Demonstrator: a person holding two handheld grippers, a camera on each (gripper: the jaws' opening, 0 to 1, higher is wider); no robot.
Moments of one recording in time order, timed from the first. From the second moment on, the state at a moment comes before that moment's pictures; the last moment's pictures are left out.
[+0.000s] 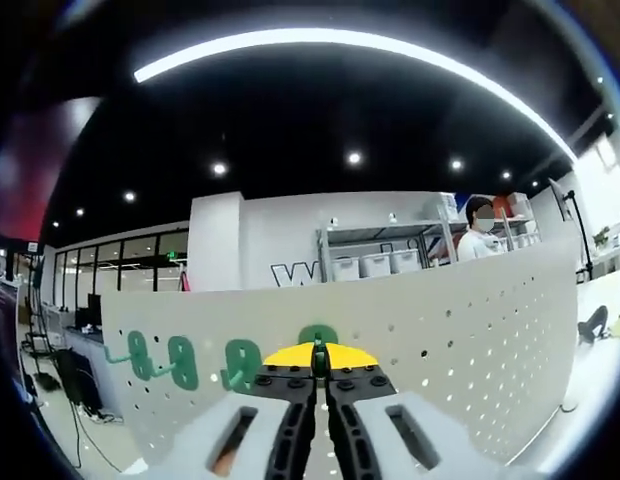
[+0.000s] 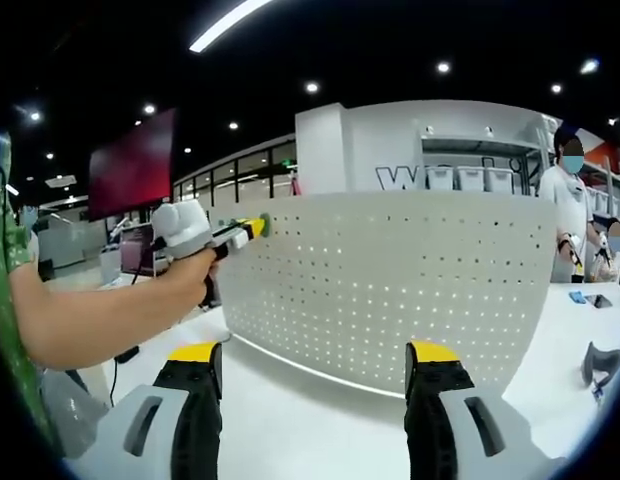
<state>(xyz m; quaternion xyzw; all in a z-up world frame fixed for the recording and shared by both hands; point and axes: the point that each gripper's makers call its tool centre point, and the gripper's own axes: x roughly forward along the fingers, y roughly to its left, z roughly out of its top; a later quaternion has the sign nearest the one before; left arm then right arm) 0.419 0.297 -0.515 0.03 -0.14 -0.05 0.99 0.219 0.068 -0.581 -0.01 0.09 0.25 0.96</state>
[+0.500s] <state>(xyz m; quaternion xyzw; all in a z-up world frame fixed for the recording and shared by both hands) 0.424 0.296 -0.518 0.05 -0.17 -0.04 0.98 0.226 0.068 -0.583 -0.01 0.10 0.25 0.96</state>
